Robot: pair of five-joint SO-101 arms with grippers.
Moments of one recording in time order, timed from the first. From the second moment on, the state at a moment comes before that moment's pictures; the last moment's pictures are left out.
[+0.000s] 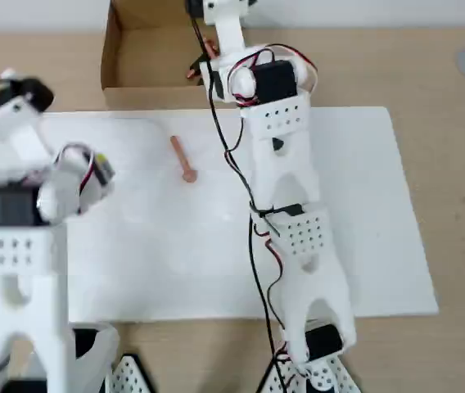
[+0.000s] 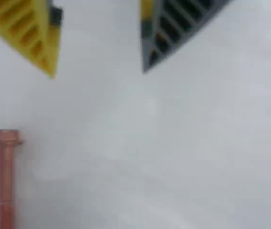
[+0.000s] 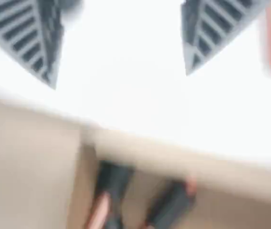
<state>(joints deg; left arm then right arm) -2.1 -32.1 11.5 86.4 17.3 -21.5 52.5 -93.0 100.3 -9.4</state>
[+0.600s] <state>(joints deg) 6.2 16.1 -17.5 87.5 22.7 -11.3 23.6 -57.5 101.8 -9.5</state>
